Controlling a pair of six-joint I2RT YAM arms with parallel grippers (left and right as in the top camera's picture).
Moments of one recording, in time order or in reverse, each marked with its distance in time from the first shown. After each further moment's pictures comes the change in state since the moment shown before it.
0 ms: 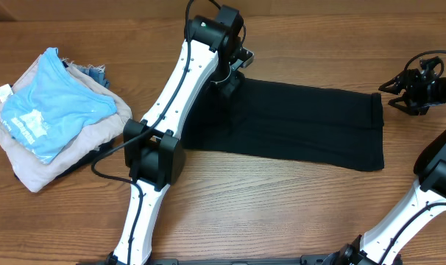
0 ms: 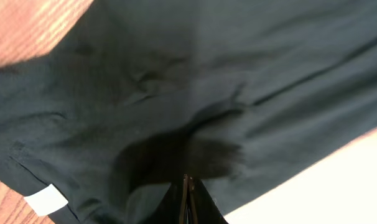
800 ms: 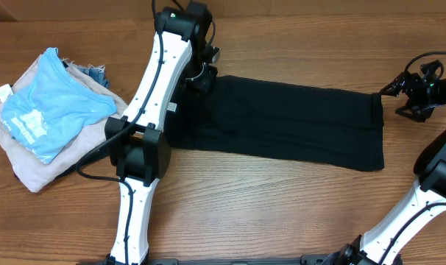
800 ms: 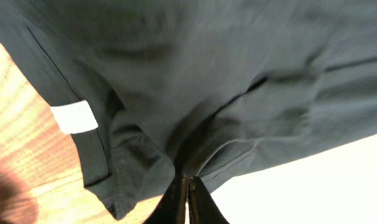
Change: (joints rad) left arm 0.114 -0.020 0.001 -0.139 -0.012 -0.134; right arm 0.000 0.000 0.000 -0.018 0.125 -0.001
